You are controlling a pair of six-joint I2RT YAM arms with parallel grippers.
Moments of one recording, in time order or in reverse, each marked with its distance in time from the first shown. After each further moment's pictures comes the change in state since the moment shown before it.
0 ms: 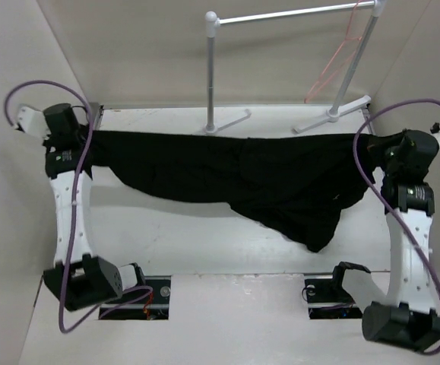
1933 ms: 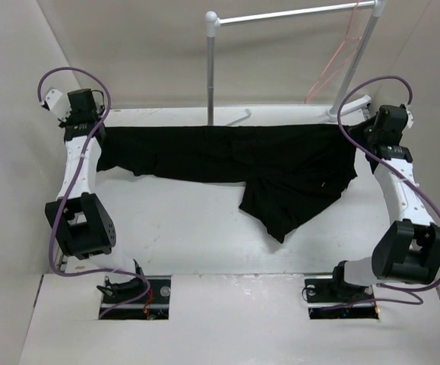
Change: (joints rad) left arm -0.042 0.326 0.188 0.090 -0.162 0.171; right arm 0.053 0.387 0.093 0.156 -0.049 0.023
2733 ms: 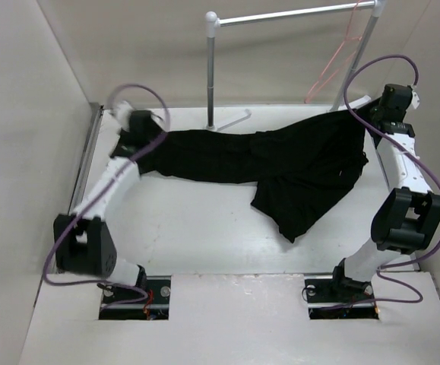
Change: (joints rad) left arm -0.285 -0.085 -0.185 0.132 0.145 -0.037; right arm -0.034 0.254 0.287 -0.021 0.025 -0.002
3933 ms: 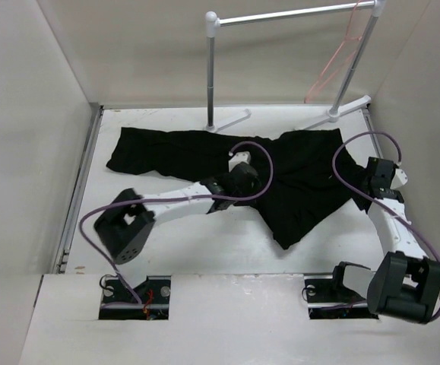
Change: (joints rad) left arm -0.864 0.228 -0.159 0.090 0.153 -0.106; right arm -0.018 -0.533 -0.757 -0.132 0.139 -0.019
